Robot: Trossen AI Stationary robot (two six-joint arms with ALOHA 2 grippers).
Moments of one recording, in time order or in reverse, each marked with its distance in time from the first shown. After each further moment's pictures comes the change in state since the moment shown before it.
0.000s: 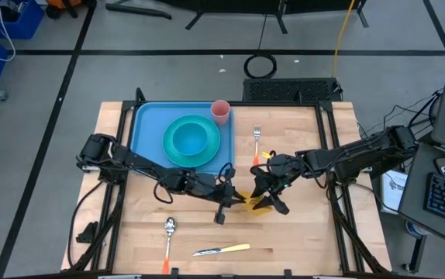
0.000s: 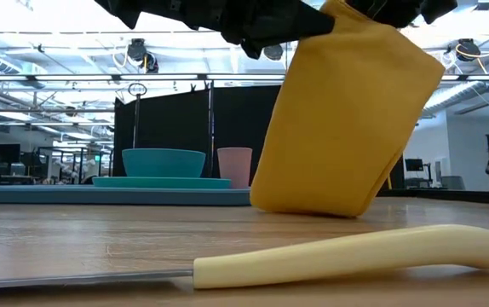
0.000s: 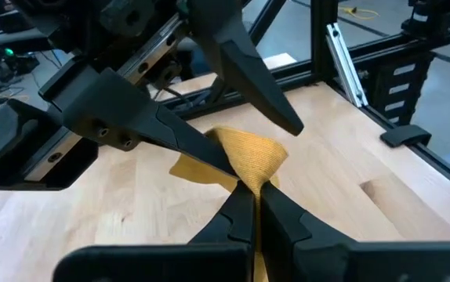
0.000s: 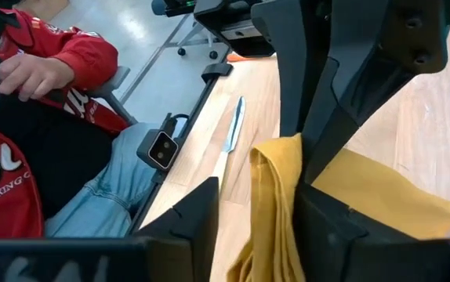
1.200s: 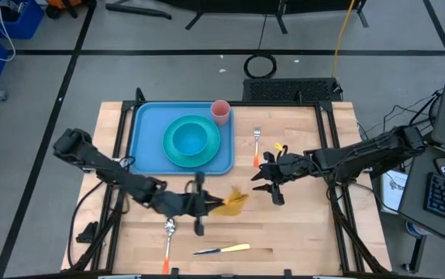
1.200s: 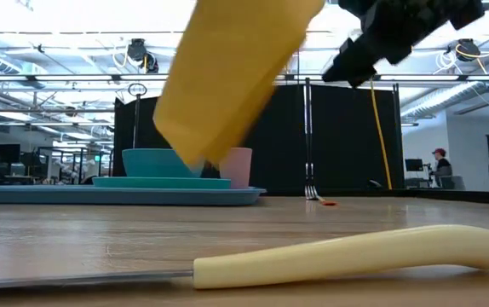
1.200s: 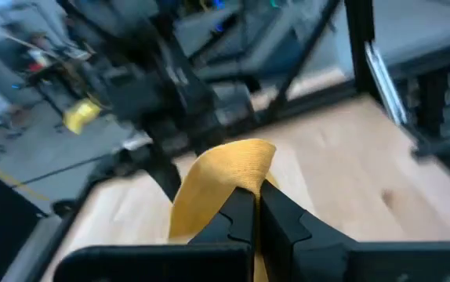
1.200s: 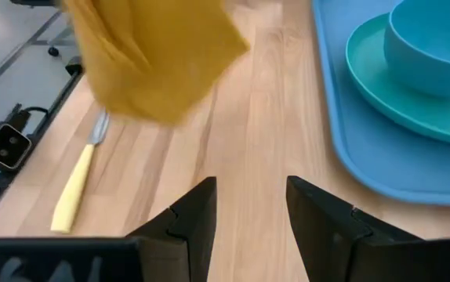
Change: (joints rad) left arm -0.268 -0.279 -0.005 -0.265 -0.523 0.024; right arm -0.001 -0.116 -0.139 -0.007 0.393 -0.109
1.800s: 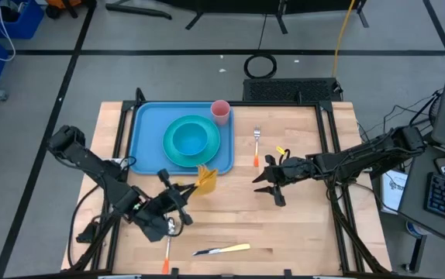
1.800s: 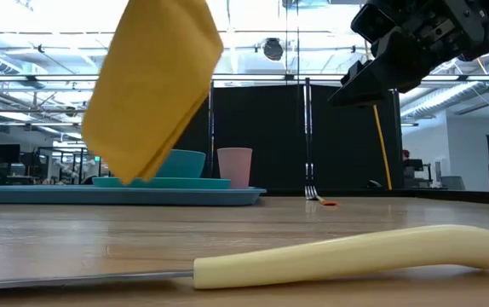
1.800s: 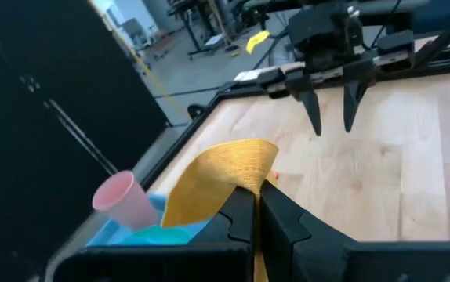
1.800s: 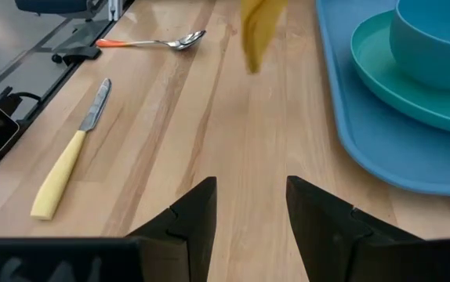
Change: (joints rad) left arm -0.189 -0.070 -0.004 -0.541 -0.610 -0.568; right arm 0.000 0.001 -0.168 0.228 -0.002 -0.027
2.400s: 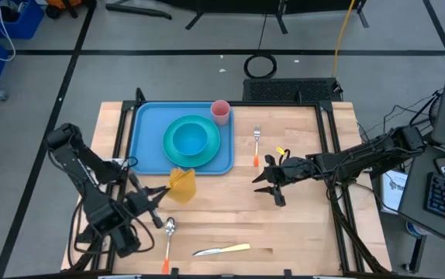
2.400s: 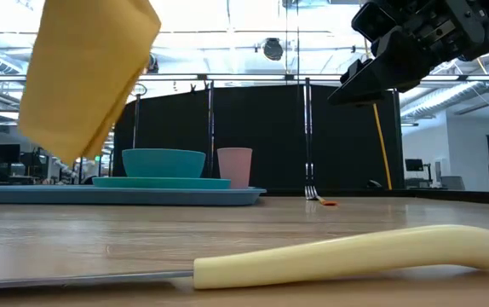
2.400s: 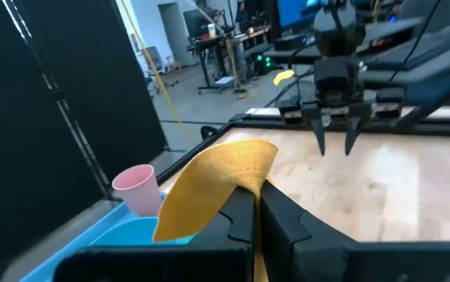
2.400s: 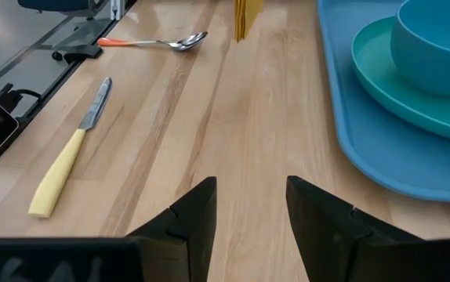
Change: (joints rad) left arm -0.266 -0.047 0.000 -0.733 -0.247 -0.907; right arm 0.000 0.000 0.000 0.006 -0.001 -0.021
